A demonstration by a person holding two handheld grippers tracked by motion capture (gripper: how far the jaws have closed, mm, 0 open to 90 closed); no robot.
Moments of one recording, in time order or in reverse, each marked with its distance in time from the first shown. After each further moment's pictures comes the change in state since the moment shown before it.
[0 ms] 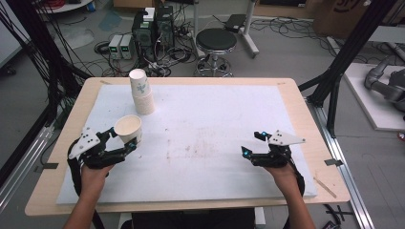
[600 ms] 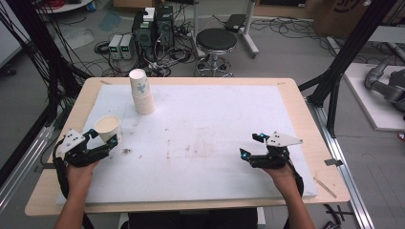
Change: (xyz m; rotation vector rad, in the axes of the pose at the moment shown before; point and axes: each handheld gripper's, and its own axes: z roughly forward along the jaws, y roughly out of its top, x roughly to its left) left arm 0.050 -0.029 -0.019 0.097 0.214 -0.022; right arm 0.003 -0.003 0.004 0.015 0.017 -0.012
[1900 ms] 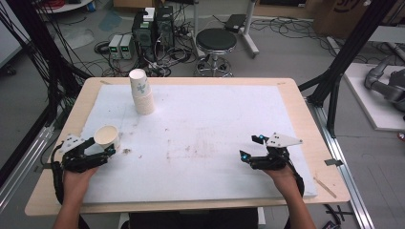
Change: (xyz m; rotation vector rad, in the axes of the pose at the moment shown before) left arm -0.002 -0.005 -0.017 0.165 0.098 -0.102; right arm 0.000 -0.003 0.000 0.019 0.026 0.011
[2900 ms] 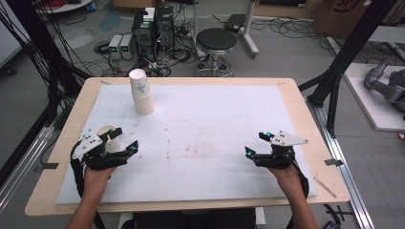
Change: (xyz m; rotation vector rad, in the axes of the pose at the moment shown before) left arm -0.061 0.023 0.017 -0.215 -0.295 0.097; right arm -0.001 0.008 -0.014 0.007 -0.113 -0.010
